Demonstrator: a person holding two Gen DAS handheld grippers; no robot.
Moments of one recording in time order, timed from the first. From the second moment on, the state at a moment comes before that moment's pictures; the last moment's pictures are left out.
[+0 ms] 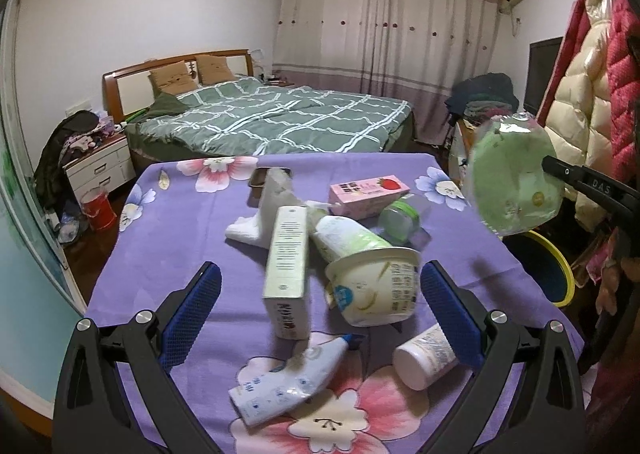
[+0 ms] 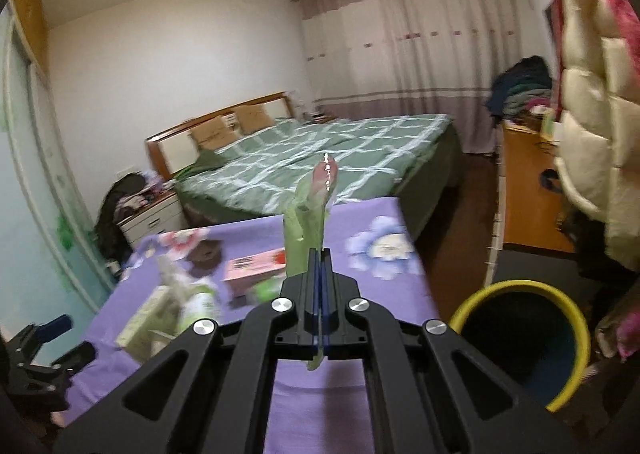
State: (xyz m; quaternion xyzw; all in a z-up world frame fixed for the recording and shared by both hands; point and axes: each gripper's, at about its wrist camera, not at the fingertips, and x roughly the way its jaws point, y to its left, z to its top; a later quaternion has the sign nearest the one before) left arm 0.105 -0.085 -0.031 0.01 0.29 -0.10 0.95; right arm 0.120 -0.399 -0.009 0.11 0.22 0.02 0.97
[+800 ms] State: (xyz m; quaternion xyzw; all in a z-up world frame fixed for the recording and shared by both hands) left arm 0.098 -0.157 -0.040 0.05 0.32 -0.14 0.94; right arm 0.121 -0.538 -0.109 0.14 0.31 -0.19 0.92
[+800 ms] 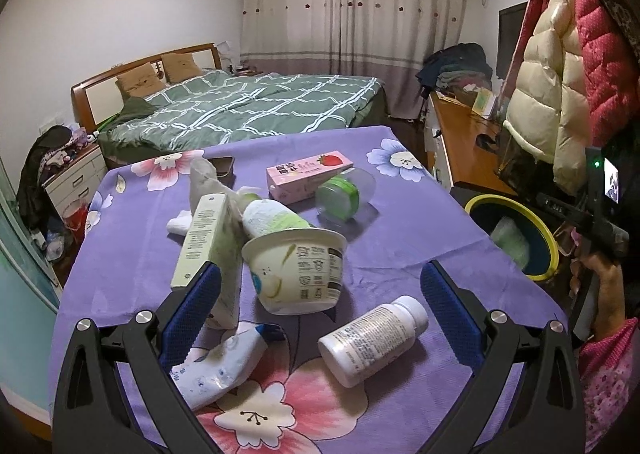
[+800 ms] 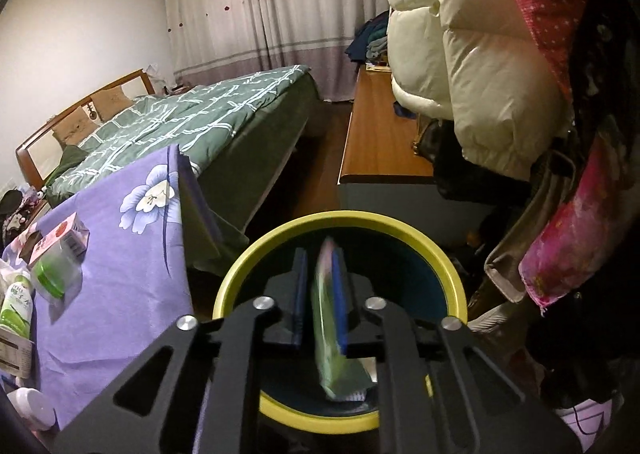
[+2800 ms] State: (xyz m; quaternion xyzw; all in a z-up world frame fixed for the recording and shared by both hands) left arm 0.127 -0.304 -0.099 0.08 0.40 -0.18 0.90; right arm 0.078 -0.578 -0.120 0.18 0.28 -0.18 0.92
